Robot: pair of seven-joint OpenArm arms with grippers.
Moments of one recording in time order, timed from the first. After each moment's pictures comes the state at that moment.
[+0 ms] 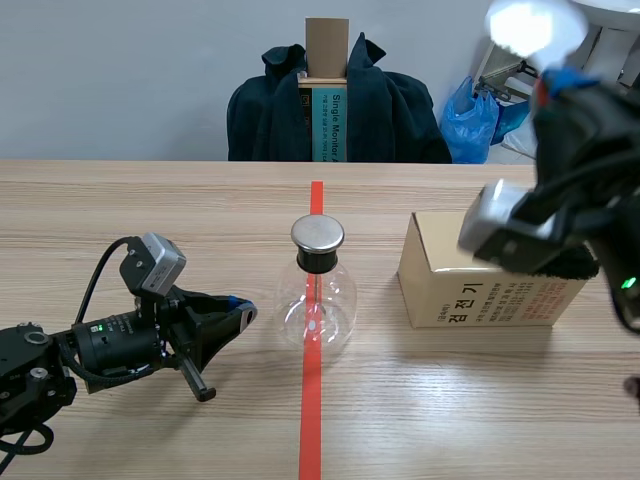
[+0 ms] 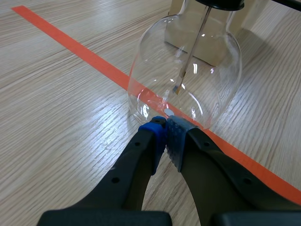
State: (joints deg) left arm -6.0 -20.8 21.3 51.8 -0.3 -43.1 -30.5; right arm -20.7 15.6 3.8 102.9 -73.5 -34.3 20.0
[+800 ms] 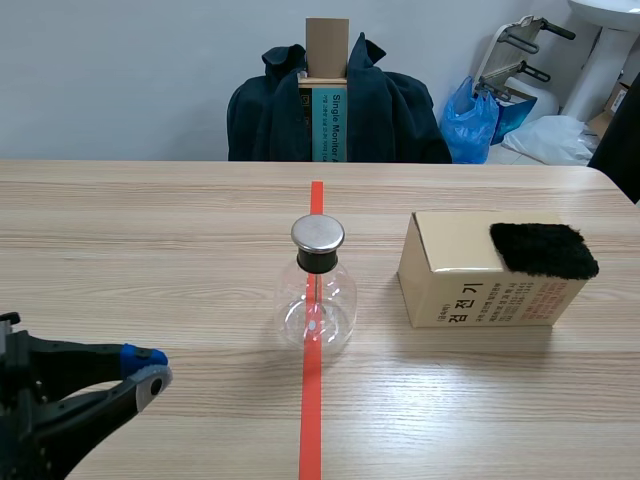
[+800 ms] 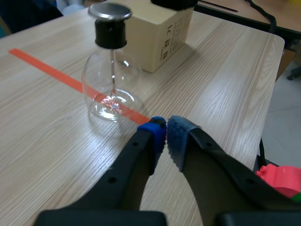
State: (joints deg) left arm 35.4 -44.5 9.2 98.0 -9.7 -35.4 -33.3; right arm -16.6 17.5 20.5 132.7 -56.5 -34.2 15.9
